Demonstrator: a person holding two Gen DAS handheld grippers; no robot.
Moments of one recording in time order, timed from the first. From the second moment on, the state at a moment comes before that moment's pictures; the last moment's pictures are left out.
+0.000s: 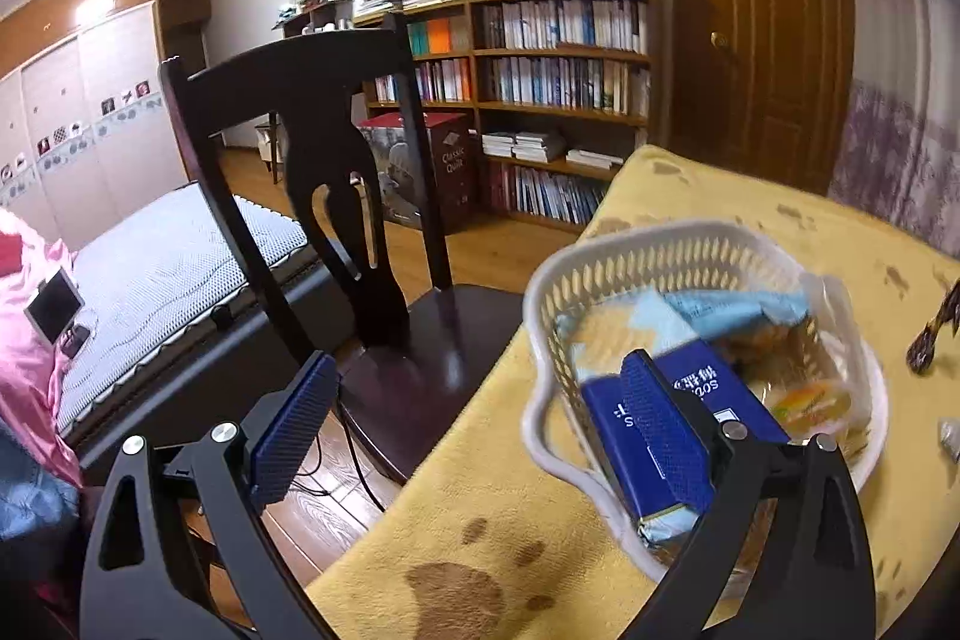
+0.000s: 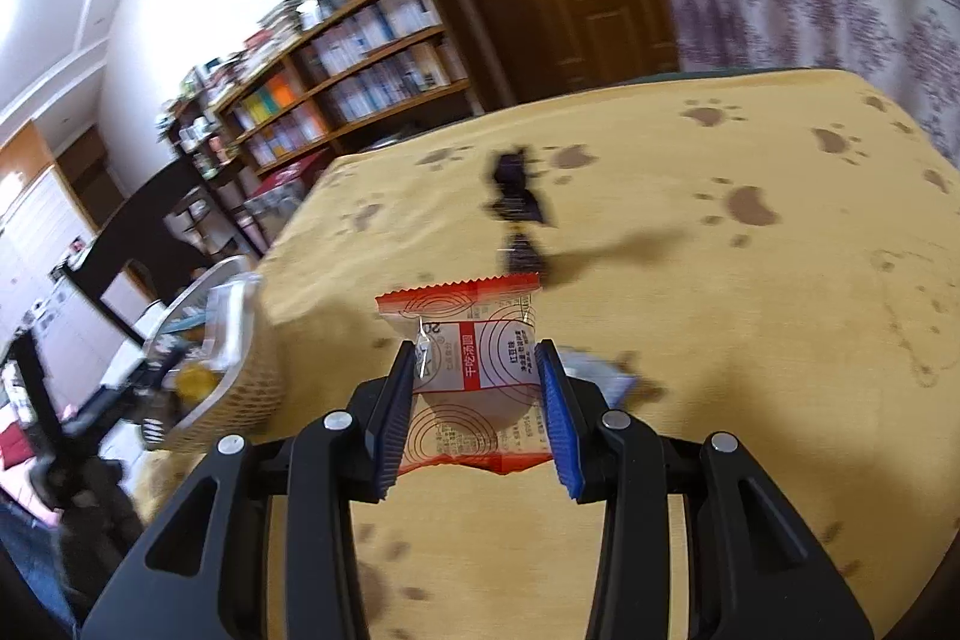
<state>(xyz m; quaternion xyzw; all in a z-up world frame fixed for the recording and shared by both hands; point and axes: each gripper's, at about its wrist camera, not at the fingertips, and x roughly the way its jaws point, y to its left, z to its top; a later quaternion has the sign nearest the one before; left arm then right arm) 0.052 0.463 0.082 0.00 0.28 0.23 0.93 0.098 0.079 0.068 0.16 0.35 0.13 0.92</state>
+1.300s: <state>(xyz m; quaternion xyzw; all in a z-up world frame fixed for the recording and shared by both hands) 0.027 0.501 0.116 -0.09 0.24 0.23 0.94 0.126 0.275 0.100 0.09 0.36 0.33 0.87</state>
